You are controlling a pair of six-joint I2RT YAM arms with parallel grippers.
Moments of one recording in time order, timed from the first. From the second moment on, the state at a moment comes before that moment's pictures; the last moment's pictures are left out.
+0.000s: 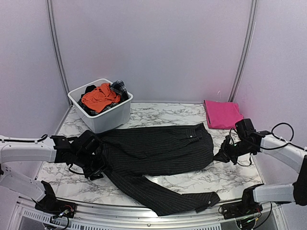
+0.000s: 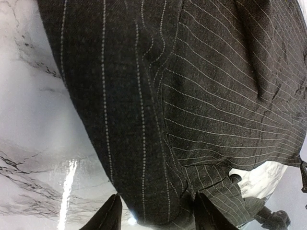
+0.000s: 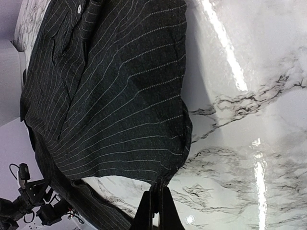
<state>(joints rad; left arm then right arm) -0.85 1.24 0.66 -0.53 0.08 -1.34 0.15 1.10 0.63 -0.63 -0.46 0.75</state>
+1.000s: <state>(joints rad) -0.86 0.87 0.56 -0.56 0.00 -1.66 0.02 1.02 0.74 -0.75 -0.49 0.76</state>
